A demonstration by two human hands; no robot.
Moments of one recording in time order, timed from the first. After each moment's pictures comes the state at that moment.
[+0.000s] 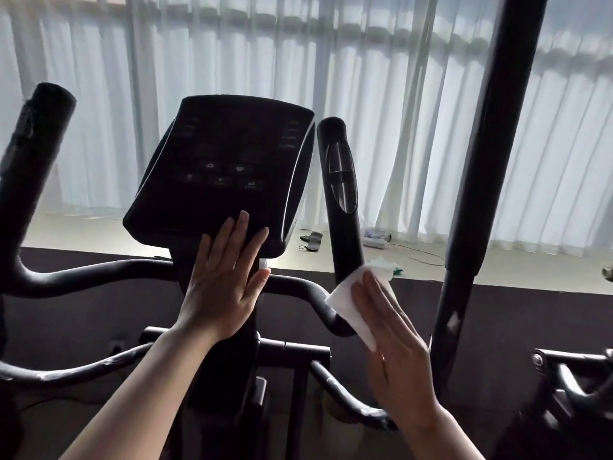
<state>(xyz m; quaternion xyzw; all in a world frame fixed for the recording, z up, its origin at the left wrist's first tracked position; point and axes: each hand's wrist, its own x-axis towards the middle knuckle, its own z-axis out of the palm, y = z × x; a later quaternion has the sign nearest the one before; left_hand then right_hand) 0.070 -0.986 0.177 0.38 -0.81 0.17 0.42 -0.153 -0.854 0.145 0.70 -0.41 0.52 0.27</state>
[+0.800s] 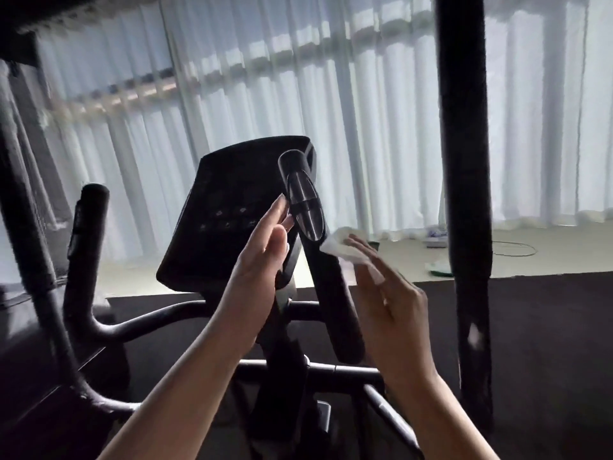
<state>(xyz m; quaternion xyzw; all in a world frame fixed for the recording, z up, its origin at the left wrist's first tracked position) 0.005 -0.884 0.271 0.24 -0.73 -0.29 0.57 -0.144 -0.865 0.213 0.60 -0.32 0.73 0.00</state>
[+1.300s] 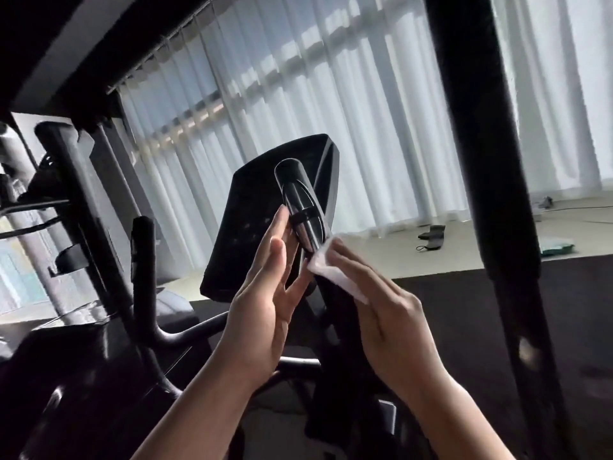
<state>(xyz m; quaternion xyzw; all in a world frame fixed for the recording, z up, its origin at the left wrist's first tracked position) -0.016 -0.862 0.278 0.25 -0.71 -0.34 0.57 -0.150 -0.896 0.208 0.68 -0.21 0.71 -0.03</state>
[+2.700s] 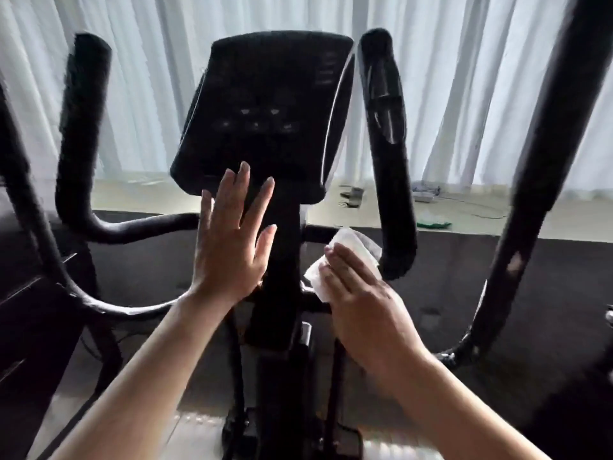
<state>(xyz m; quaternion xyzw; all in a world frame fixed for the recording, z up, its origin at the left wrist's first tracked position) 0.104 -0.963 0.166 0.41 -0.76 0.25 0.44 -0.082 -0.866 0.134 0.76 -0.50 0.31 0.27</state>
